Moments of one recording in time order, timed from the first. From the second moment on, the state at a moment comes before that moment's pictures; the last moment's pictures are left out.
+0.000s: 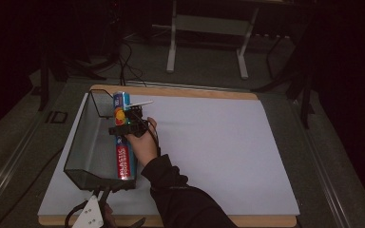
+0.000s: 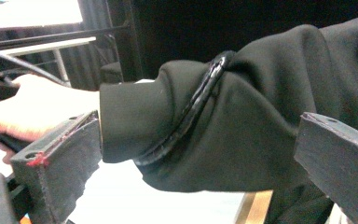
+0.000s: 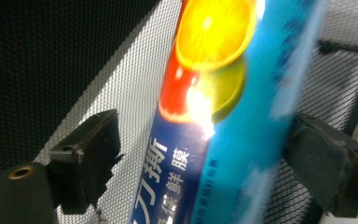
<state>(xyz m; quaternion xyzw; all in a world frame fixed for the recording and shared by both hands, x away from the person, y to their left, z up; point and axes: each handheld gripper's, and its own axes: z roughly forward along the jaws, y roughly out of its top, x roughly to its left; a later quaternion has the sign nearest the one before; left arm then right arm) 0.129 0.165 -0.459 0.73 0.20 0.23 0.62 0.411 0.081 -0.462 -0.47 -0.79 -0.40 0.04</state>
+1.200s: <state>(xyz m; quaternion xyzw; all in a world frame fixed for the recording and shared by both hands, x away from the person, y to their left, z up) 0.133 0.161 -0.462 0.73 0.21 0.23 0.61 0.358 -0.019 -0.426 -0.32 -0.83 -0.46 -0.06</state>
